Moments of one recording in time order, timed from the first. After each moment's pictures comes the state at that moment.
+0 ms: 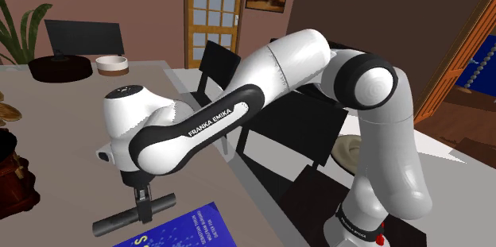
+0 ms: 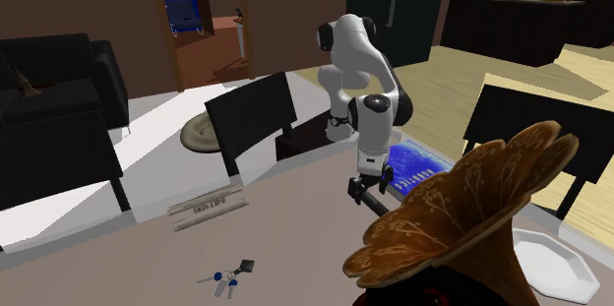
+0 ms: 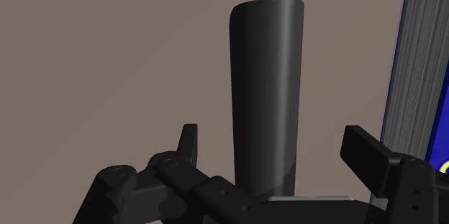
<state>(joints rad) 0.46 0.49 0.31 -1.71 -0.09 2.13 -0.38</state>
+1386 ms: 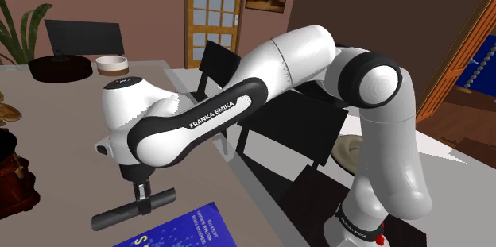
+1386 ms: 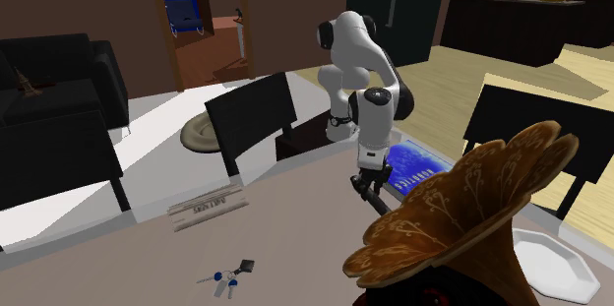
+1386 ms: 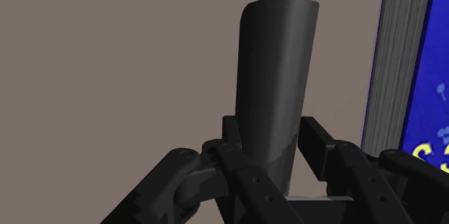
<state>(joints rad) 0.46 0.46 0.32 -1.70 -0.08 2.09 -0.39</state>
